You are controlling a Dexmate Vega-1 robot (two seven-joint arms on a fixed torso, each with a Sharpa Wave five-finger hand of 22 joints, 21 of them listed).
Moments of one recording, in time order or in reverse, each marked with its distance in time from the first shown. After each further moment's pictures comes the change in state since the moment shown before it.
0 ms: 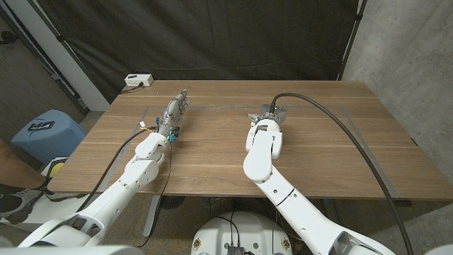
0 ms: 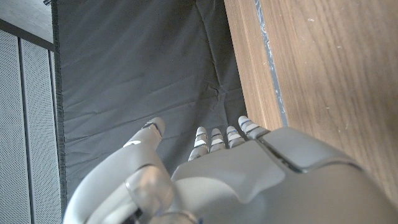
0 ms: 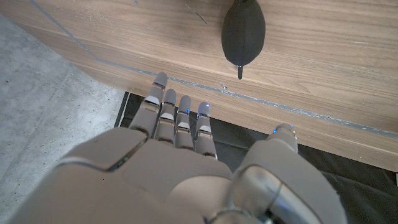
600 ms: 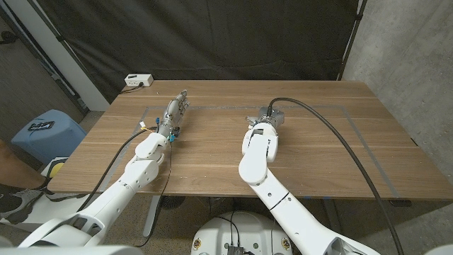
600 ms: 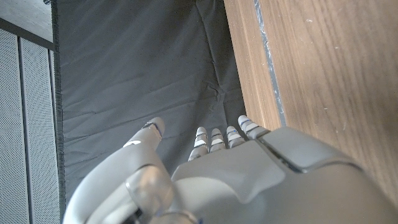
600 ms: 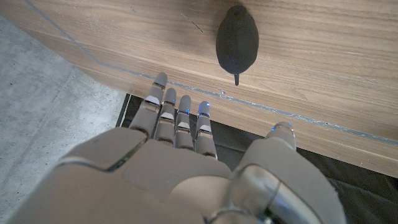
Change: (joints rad) left arm -0.003 -0.001 0.000 0.008 -0.004 -0.001 -0.009; left_hand 0.000 0.000 0.000 0.000 0.000 0.000 0.000 -0.005 0.000 0.000 0.000 0.000 0.000 0.000 0.000 0.000 0.000 0.006 0.006 0.000 0.000; right arm -0.031 0.056 0.019 0.043 -0.024 0.010 -0.053; right_hand 0.026 0.007 0.001 0.001 -0.015 0.010 0.004 0.000 0.025 0.000 0.000 0.011 0.024 0.020 -0.001 0.000 0.021 0.001 0.000 0.000 0.000
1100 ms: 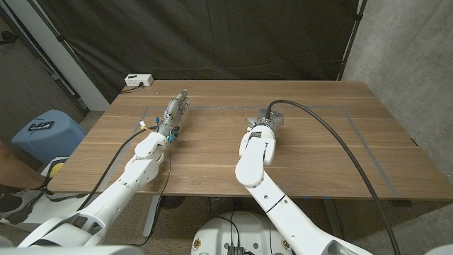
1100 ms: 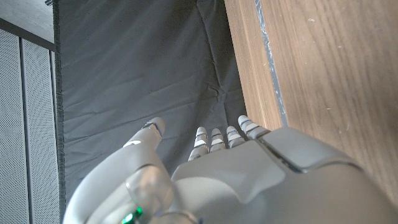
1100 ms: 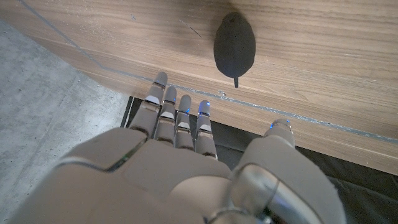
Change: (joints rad) left arm -0.007 -0.001 0.000 0.010 -0.003 0.000 -0.013; left_hand 0.000 0.000 0.000 0.000 0.000 0.000 0.000 0.000 0.000 0.000 0.000 0.000 0.000 0.000 0.000 0.000 0.000 0.000 0.000 0.000 0.000; right arm -0.014 0.031 -0.002 0.027 -0.003 -0.029 -0.041; right_hand 0.024 0.006 0.035 -0.010 -0.028 0.011 0.000 0.000 0.014 0.000 0.000 0.015 0.020 0.011 0.000 0.000 0.018 0.011 0.004 0.000 0.000
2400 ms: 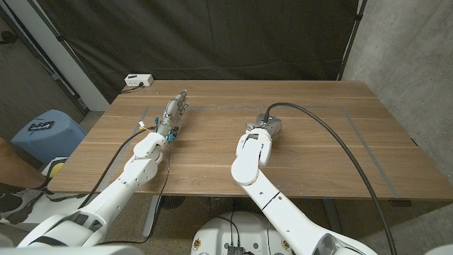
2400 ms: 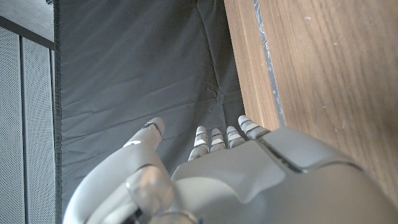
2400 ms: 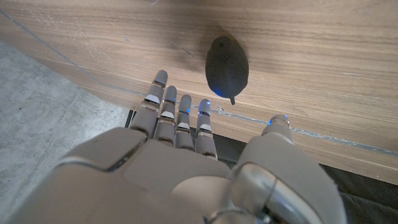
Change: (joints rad) left arm -0.021 -0.008 -0.003 0.046 -0.017 -0.004 -0.037; left_hand 0.004 -0.004 0.000 0.000 0.000 0.011 0.000 0.000 0.000 0.000 0.000 0.000 0.000 0.000 0.000 0.000 0.000 0.000 0.000 0.000 0.000; right arm 0.040 0.012 -0.018 0.086 0.088 -0.081 -0.022; right_hand 0.060 -0.013 0.037 -0.010 -0.022 0.012 -0.002 -0.005 0.039 -0.020 -0.002 0.031 0.050 0.009 -0.001 0.000 0.037 0.019 -0.002 0.000 0.000
